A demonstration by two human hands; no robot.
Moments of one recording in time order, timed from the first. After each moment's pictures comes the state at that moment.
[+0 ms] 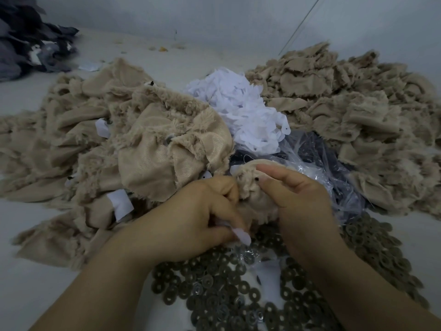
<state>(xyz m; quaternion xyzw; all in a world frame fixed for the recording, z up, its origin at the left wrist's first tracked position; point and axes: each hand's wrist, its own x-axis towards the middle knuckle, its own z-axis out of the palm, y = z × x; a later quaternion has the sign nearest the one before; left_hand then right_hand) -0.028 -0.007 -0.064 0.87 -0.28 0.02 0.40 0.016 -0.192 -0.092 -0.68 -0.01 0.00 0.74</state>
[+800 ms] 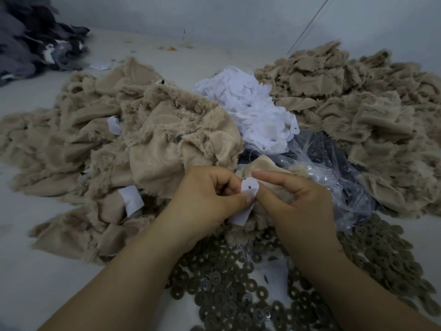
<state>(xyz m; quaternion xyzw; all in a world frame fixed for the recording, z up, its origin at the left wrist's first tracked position) -0.020 -0.022 -0.079 0.77 -0.02 0.04 0.64 0.003 -0.184 -0.093 -0.76 -0.13 -0.10 0.63</state>
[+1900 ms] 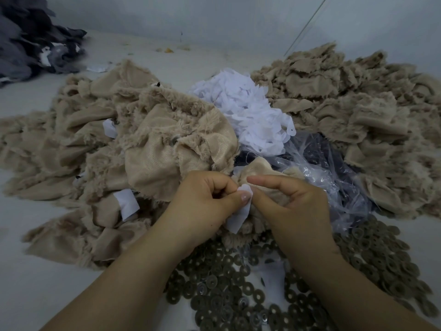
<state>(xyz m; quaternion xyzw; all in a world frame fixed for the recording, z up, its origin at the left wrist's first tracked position) -0.021 -0.025 -0.082 0.79 -0.02 0.05 0.61 -0.001 -0.182 -0.084 -0.77 -0.11 -0.10 0.62</state>
